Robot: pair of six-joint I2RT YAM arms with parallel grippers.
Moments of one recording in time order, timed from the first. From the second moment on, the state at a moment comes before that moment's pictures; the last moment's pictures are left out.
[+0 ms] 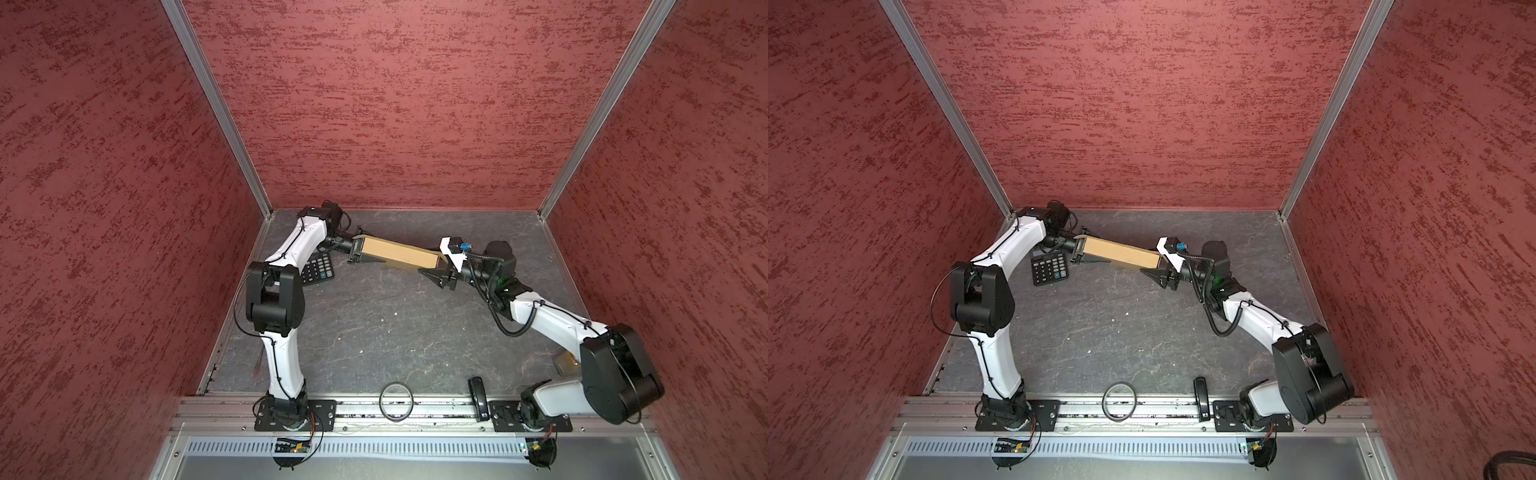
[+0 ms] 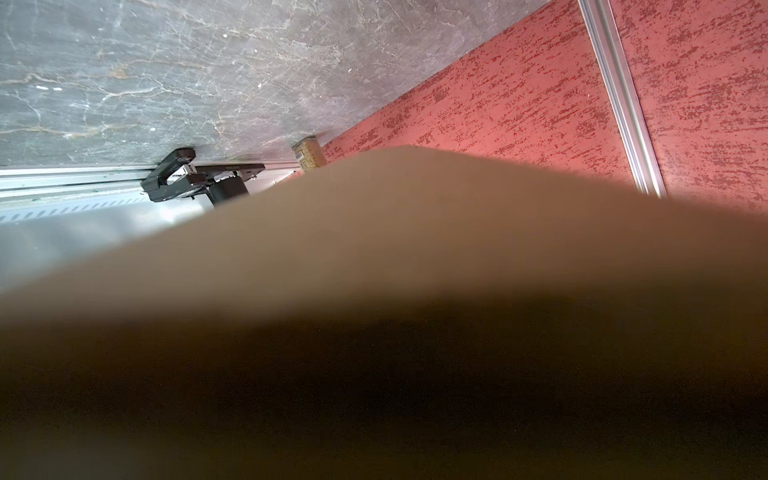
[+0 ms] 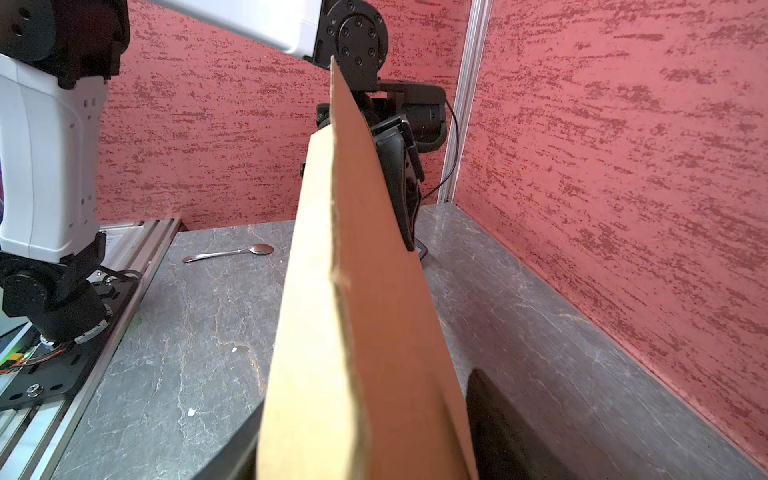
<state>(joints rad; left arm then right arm) -0.16 1.99 1.76 -1.27 1.33 -1.14 0.40 1.41 0.79 0.56 -0.83 -0.13</state>
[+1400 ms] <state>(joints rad) -0.21 1.96 1.70 -0.96 1.27 -1.49 0.40 1.47 0.78 0.66 -0.79 -0.15</state>
